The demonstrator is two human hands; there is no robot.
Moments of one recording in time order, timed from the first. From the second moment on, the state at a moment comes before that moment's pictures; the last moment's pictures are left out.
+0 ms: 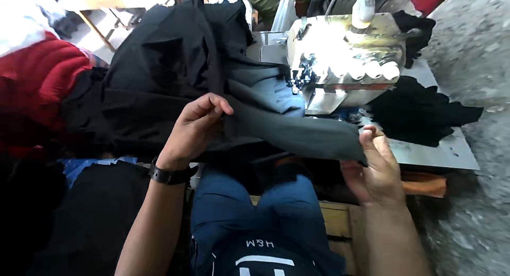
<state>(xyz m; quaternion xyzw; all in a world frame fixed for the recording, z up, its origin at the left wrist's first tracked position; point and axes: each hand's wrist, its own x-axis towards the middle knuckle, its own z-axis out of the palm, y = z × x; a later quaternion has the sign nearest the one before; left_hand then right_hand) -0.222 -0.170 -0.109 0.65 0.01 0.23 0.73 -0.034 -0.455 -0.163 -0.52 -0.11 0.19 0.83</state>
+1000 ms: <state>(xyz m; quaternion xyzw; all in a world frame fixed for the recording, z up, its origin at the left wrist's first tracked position) -0.251 -0.204 -0.132 0.73 0.24 0.26 0.59 -0.063 -0.493 -0.178 -0.78 -0.24 0.15 0.55</state>
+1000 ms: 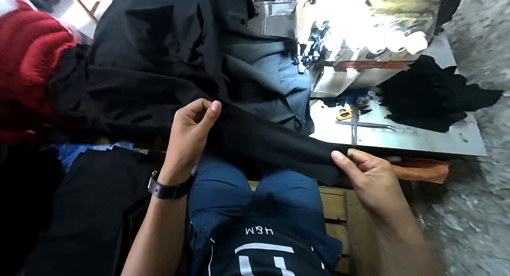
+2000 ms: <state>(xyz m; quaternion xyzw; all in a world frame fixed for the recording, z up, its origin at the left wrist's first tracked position) -0.226 -0.265 -0.131 0.70 0.09 0.17 0.69 -0.075 -0.464 -0.166 -0.72 -0.41 0.13 0.54</state>
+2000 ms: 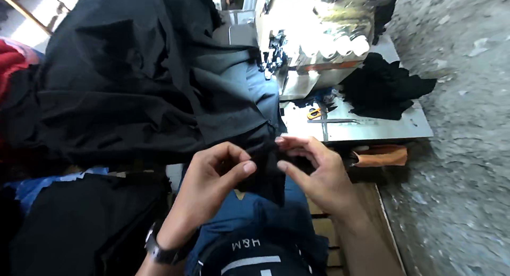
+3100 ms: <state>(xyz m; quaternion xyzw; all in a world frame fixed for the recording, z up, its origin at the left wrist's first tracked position) -0.256 -0.239 -0.104 0.67 -0.02 0.15 0.72 -0.071 -0.446 -0.131 -0.49 -0.52 0.26 0.65</state>
